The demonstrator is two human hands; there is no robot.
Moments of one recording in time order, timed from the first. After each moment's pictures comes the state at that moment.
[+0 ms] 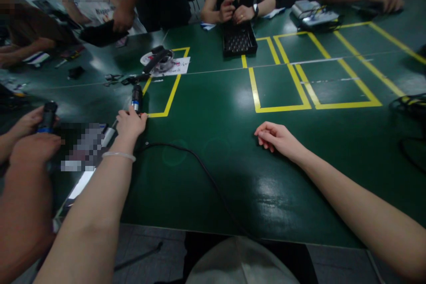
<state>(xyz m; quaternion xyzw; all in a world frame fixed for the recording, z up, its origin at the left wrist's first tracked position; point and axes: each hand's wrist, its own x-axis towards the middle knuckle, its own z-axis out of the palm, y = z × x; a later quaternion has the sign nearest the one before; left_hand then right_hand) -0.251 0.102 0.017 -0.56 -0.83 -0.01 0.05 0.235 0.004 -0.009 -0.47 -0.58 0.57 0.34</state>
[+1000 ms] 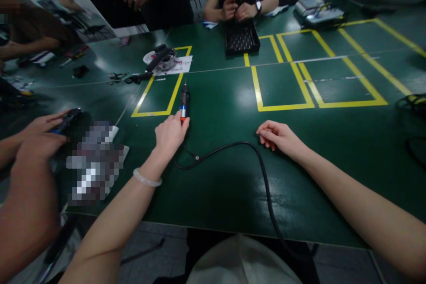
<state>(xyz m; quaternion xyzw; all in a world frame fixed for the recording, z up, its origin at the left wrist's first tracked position) -0.103 0.035 0.033 -0.69 -0.72 0.04 0.09 0.232 0.002 -0.008 -0.48 -0.59 0.56 0.34</state>
